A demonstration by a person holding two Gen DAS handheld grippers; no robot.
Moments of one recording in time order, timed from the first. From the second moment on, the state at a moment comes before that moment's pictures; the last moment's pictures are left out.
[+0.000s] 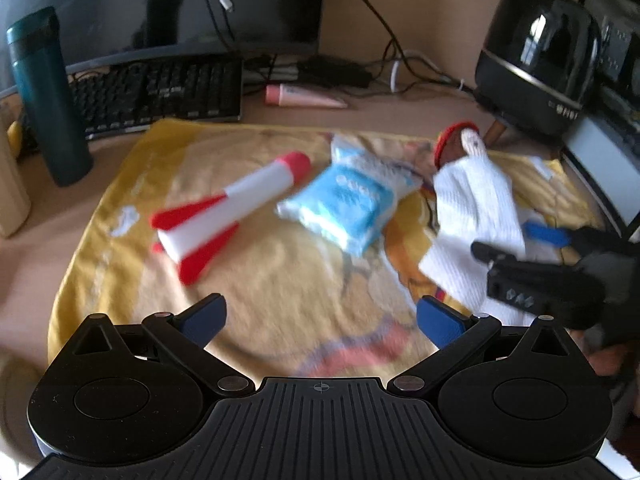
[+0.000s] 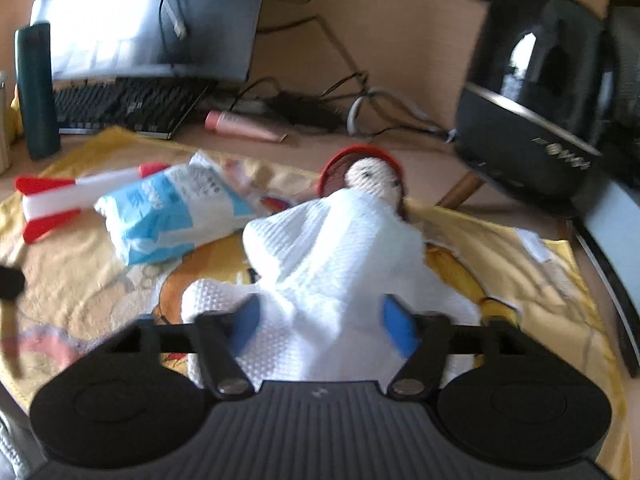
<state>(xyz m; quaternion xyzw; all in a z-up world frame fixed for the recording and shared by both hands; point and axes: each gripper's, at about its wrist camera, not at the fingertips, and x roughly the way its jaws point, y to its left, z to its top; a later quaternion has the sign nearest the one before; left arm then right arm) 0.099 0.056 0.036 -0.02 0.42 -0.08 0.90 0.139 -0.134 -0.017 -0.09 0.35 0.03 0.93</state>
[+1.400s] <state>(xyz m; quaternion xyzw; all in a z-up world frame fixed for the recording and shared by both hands) 0.202 -0.059 0.017 -0.02 0.51 -0.13 0.85 0.225 -0.299 -0.019 0.15 0.43 0.14 0.88</state>
